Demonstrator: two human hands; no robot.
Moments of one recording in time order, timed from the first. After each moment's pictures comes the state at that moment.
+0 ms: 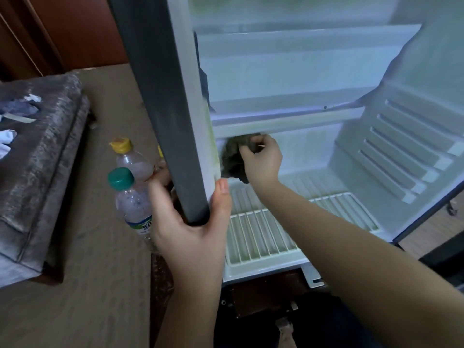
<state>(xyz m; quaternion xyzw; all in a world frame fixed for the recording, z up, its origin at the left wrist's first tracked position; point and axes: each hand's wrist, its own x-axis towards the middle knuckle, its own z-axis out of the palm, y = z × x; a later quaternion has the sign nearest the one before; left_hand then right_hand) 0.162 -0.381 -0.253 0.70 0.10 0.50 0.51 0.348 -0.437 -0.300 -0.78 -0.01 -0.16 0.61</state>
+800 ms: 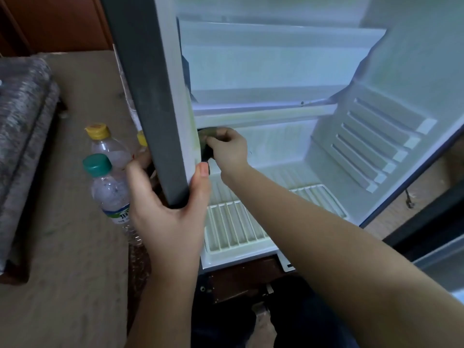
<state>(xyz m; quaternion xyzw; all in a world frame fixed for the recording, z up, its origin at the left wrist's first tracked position) 0.160 -0.381 -0.252 0.68 0.09 0.49 0.54 0.335 -0.416 -0.284 -0.67 0.01 0.04 0.74</state>
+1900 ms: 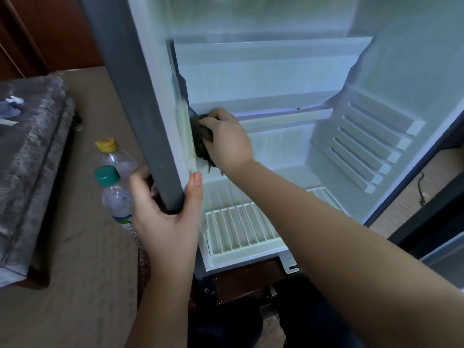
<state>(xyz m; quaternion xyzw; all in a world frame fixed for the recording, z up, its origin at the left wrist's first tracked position) 0.158 -0.381 -0.253 0.67 0.08 0.46 0.57 0.327 -0.433 -0.239 -0.88 -0.27 -0.22 0.31</state>
